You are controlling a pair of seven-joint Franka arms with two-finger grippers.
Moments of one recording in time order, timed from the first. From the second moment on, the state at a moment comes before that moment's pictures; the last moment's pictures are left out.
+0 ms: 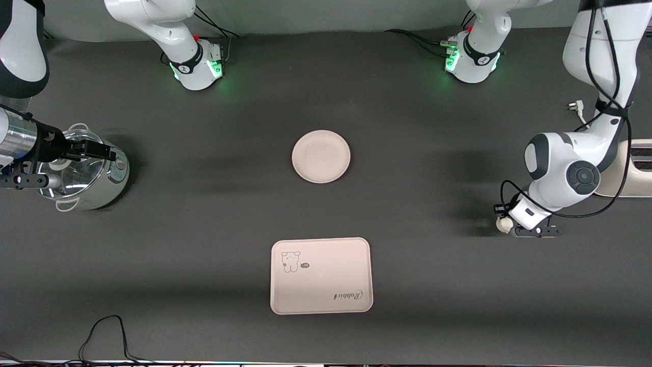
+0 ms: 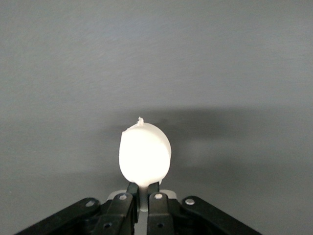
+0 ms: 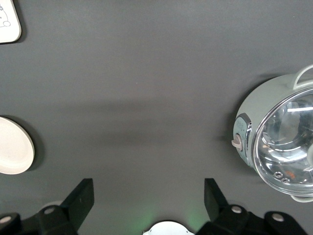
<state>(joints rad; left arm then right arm) 0.10 0.42 -0.11 -2.06 0.03 2.47 0.00 0.02 0.05 -0.11 -1.74 0.07 1.57 -0.03</state>
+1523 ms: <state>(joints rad) -0.47 0.60 -0.50 -1.88 0.42 2.50 -1.34 0.07 0.16 -0.11 -1.80 0.11 1.55 -0.04</state>
